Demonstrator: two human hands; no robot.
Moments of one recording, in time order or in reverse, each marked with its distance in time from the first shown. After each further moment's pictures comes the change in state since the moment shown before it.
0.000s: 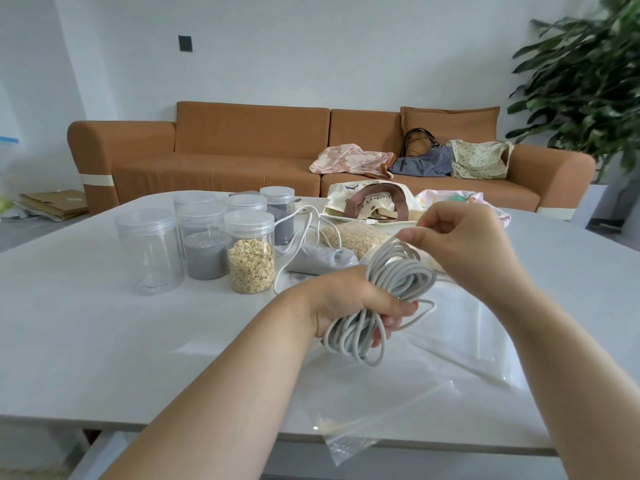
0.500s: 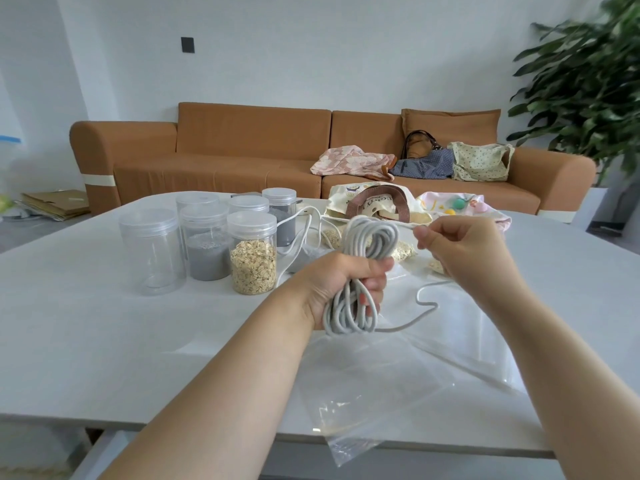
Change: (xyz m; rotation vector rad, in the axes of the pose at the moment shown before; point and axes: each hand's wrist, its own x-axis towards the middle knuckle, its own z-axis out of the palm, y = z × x) left_hand -0.004 0.006 -0.006 -0.477 0.075 0.119; right_hand 0.001 0.020 0.002 0.046 0.014 0.081
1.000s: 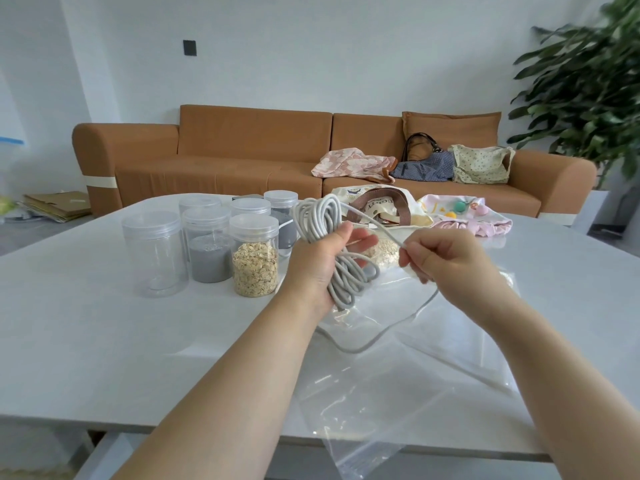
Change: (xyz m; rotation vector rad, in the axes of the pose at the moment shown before) left_hand 0.008 0.007 -0.003 -0.148 0.455 0.448; right_hand -0.011 -0.006 0.006 0.067 -0.244 -0.098
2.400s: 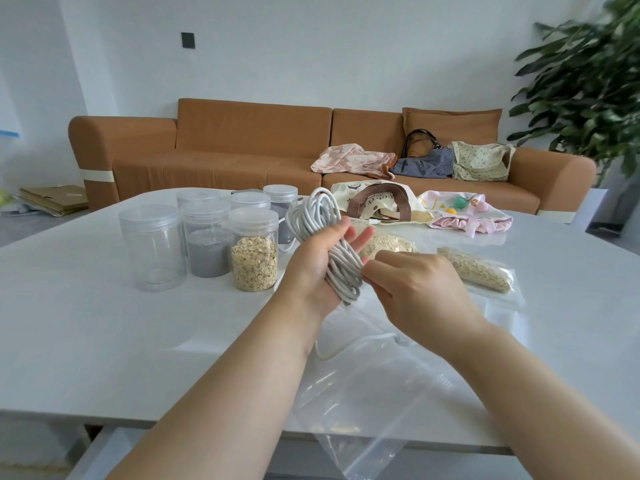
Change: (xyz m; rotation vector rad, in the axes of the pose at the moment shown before) left_hand 0.005 -0.006 -0.004 -0.193 0.005 -0.126; right_hand -0.016 -0.003 0.035 -0.834 0.079 -0.661
